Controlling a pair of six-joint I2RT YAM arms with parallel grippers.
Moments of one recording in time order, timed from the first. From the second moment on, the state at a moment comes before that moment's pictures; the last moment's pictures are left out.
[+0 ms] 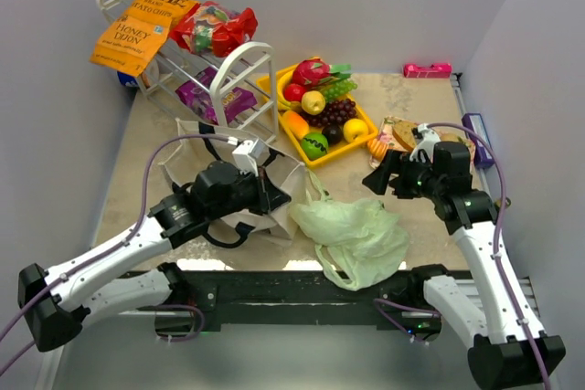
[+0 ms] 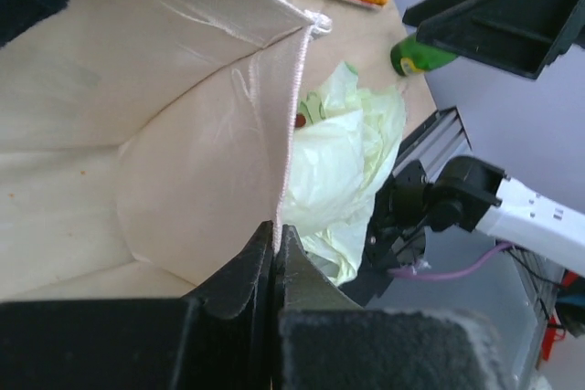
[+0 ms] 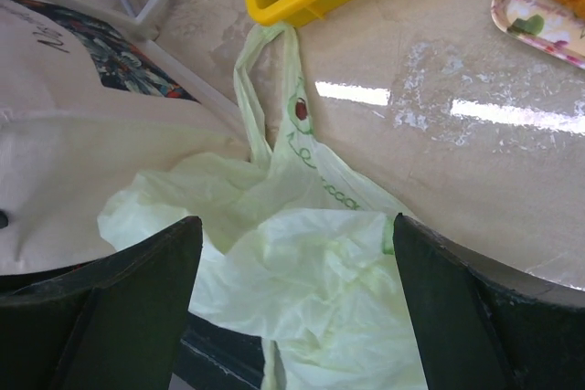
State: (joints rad) left arm -0.86 0.91 0.79 -0.28 0.09 -0.72; right arm 0.13 0.82 0.86 -0.68 -0.39 0.36
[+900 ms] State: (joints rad) left arm -0.98 1.32 1.07 0.04 -0.11 -0.64; right arm 0.13 0.80 0.90 -0.57 -0.43 0.58
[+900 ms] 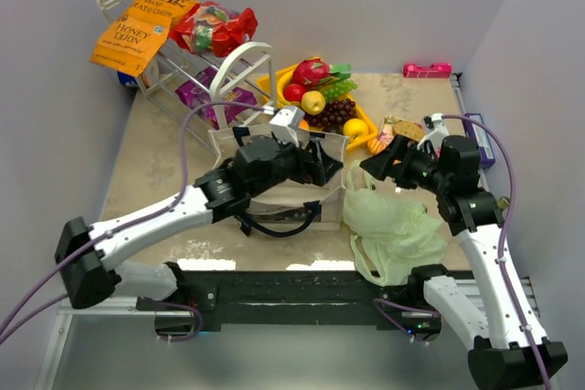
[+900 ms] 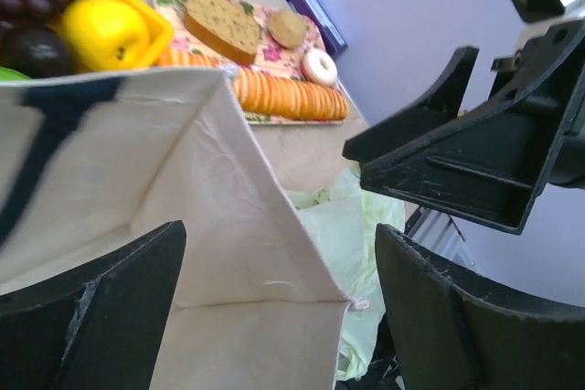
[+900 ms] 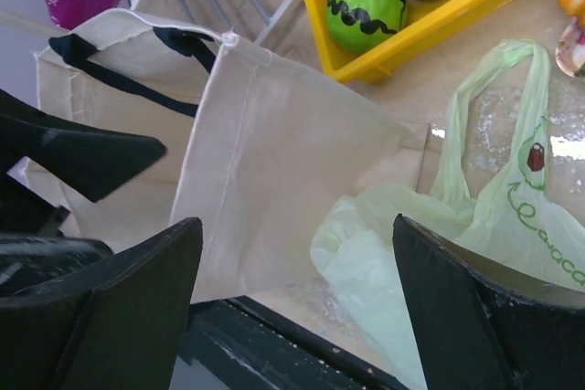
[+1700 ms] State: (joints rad) left arm -0.50 1.00 1.12 -0.73 -0.24 -0.27; right arm 0.55 1.04 1.09 -0.60 -0.05 0.57
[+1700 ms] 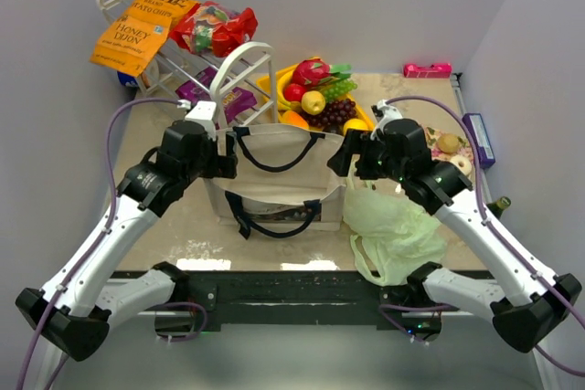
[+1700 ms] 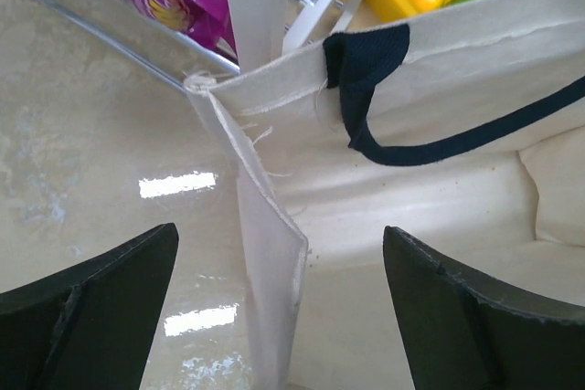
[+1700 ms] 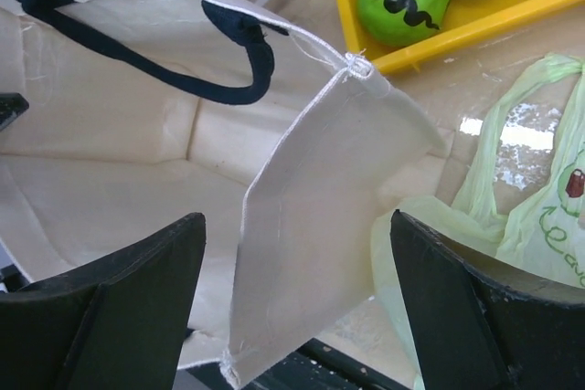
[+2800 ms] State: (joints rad) left arm -0.46 1.00 1.42 -0.77 -0.07 -0.20; right arm 0.59 0.96 1.15 -0.85 0.19 0.49
